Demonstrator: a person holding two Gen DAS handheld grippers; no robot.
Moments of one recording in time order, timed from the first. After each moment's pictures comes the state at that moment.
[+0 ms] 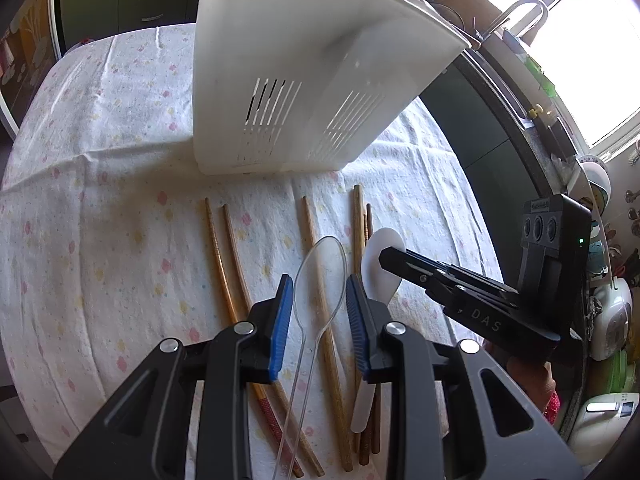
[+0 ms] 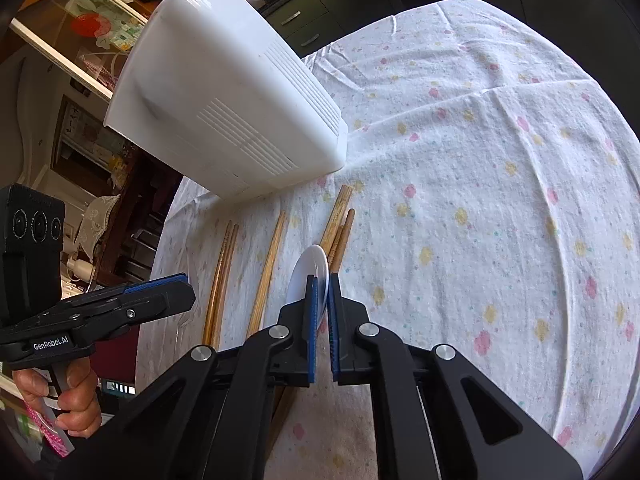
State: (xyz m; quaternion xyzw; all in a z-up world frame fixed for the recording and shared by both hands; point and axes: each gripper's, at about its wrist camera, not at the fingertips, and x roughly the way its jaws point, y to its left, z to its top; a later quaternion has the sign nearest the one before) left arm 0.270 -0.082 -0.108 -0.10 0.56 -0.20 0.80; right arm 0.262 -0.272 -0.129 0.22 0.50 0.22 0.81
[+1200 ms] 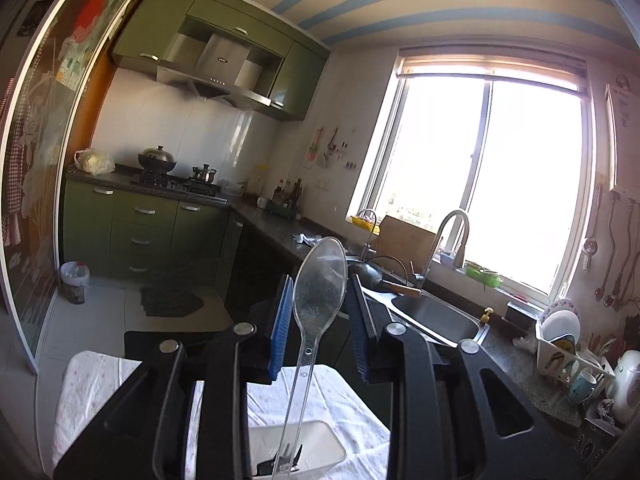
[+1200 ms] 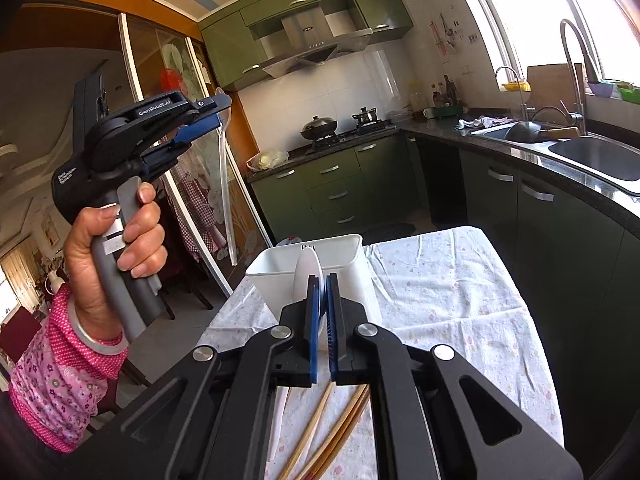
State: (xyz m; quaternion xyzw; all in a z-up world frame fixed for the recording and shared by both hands) left arm 0.303 -0.060 0.122 -0.14 0.09 -0.19 0.97; right arm 0.179 -0.283 0.051 0.14 0.23 0.19 0.94
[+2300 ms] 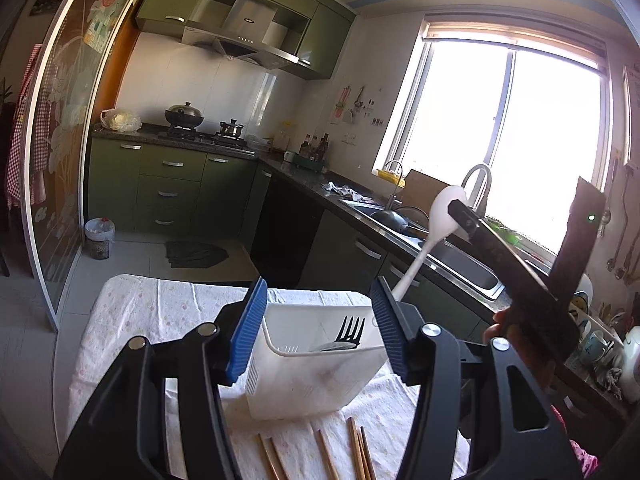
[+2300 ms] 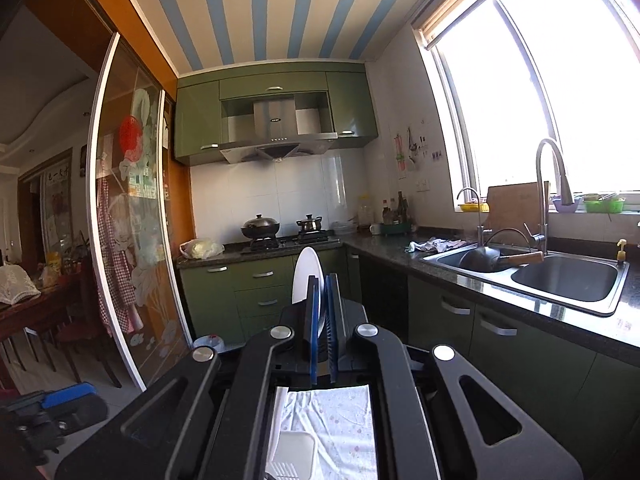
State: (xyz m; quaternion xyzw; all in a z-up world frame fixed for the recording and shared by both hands) left arm 0.242 -0.012 0.030 -0.13 0.18 -0.17 0.96; right arm 0.304 -0.217 0.100 0.05 0.05 0.04 1.00
